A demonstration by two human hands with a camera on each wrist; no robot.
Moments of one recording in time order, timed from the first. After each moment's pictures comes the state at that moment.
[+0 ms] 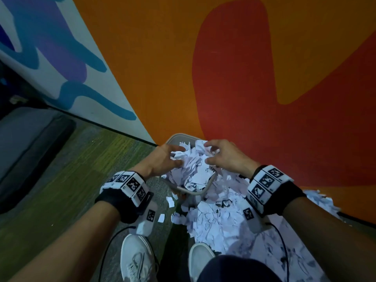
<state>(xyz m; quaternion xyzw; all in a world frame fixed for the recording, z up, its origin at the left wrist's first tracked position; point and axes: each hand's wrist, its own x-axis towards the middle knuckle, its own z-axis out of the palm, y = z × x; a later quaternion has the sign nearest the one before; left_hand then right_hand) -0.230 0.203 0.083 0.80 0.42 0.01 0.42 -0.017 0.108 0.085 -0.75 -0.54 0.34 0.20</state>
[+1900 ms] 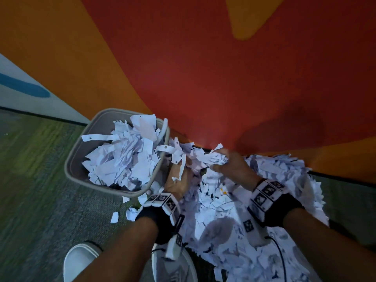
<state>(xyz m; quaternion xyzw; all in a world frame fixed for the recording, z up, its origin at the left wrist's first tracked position) -0.073 0.096 -0.128 0.69 0.50 0.02 0.52 0.110 0.013 -0.104 -0.80 -0.33 0.38 0.31</state>
